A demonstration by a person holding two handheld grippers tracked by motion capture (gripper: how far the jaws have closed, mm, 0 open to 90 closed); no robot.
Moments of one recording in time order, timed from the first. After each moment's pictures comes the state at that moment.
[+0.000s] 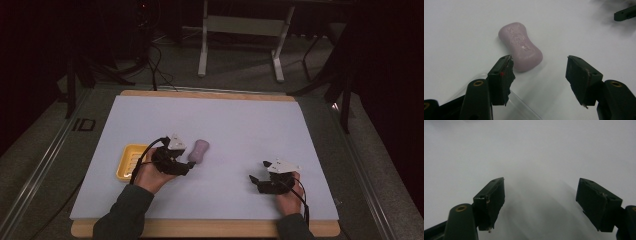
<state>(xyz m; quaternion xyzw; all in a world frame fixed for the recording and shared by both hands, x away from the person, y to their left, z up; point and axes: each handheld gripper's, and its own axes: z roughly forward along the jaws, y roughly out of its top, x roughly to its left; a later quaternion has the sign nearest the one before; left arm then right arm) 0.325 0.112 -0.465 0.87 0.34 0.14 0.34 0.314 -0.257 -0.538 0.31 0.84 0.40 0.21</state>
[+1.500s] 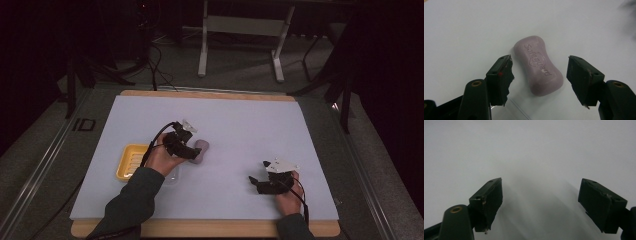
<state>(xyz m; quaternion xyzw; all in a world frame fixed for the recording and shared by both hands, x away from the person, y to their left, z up) 0.374 0.090 -0.458 0.87 0.37 0.14 0.30 0.315 -0.255 -0.538 0.31 0.84 0.39 0.21</state>
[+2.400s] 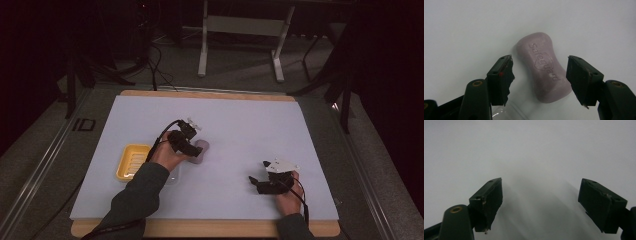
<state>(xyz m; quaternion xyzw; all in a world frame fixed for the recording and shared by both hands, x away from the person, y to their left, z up) 0.394 0.080 -0.468 0.88 0.37 0.12 0.27 0.315 -0.255 -0.538 0.31 0.84 0.39 0.21</state>
